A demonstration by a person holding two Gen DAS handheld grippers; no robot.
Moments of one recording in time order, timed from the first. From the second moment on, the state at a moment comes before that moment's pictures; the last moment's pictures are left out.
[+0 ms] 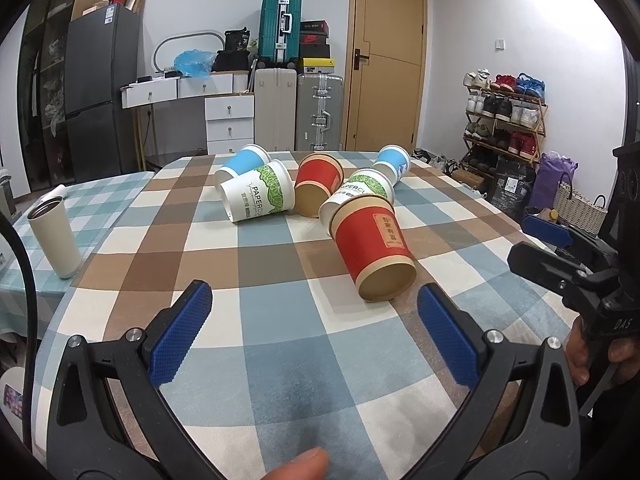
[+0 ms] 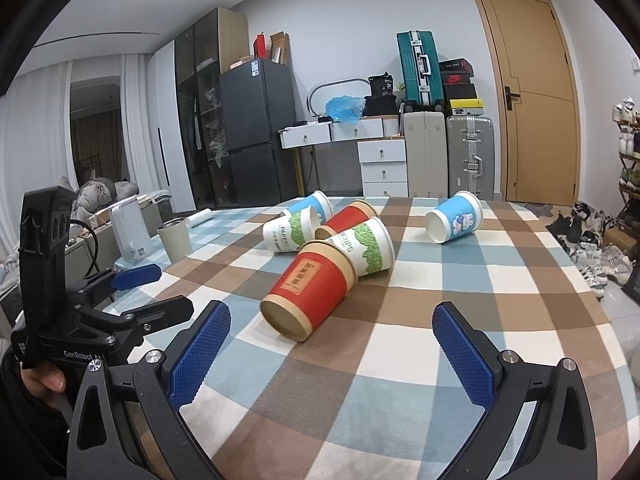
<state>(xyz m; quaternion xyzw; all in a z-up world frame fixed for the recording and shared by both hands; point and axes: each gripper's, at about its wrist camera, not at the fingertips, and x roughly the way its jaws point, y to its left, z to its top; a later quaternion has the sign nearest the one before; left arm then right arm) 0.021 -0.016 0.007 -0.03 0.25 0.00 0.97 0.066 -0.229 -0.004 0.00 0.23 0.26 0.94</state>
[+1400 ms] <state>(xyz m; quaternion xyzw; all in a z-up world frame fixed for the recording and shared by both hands) 0.137 -0.075 -0.016 -0.04 0.36 -0.04 0.93 0.081 -0.255 -0.009 0.04 0.25 0.22 0.94</state>
